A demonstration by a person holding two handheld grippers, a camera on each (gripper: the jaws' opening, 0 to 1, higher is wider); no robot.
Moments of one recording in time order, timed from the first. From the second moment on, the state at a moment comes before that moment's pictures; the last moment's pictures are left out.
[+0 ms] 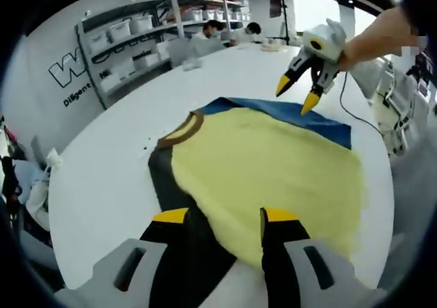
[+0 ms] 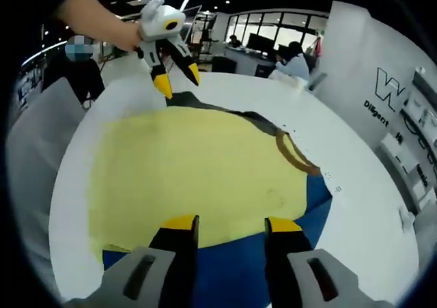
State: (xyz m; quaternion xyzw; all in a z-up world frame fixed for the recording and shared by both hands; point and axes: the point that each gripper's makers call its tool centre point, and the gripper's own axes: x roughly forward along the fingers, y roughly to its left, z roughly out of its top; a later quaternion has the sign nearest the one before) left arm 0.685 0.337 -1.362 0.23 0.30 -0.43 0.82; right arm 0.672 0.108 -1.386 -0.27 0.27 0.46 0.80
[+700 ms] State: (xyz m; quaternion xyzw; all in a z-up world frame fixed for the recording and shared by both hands) left arm 0.551 0.344 -1.414 0.25 0.32 -0.46 0.79; right arm 0.529 0.115 -1.425 -0.29 0.29 0.50 0.76
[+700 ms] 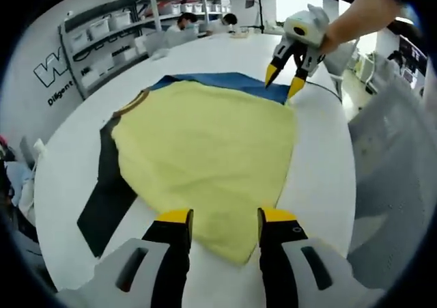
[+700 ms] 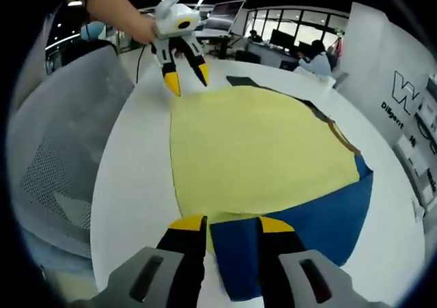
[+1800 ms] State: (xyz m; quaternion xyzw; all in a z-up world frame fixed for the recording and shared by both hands) left arm 0.528 0.349 -1.428 0.24 0.34 -0.45 0.79; right arm 0.525 0.098 -1.444 -0.29 0.31 0.46 0.78
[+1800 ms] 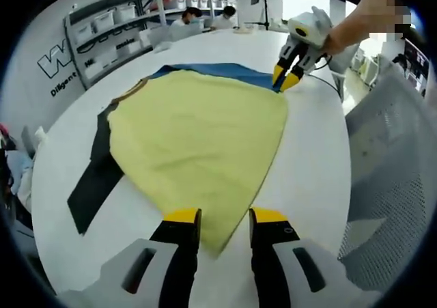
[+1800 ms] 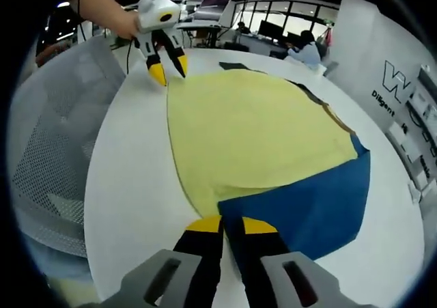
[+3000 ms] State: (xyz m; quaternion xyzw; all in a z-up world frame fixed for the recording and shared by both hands) left arm 0.537 0.353 -1.432 0.24 0.35 -0.44 0.79; right arm 0.587 -0.041 -1.406 -0.17 0.32 0.19 0.91
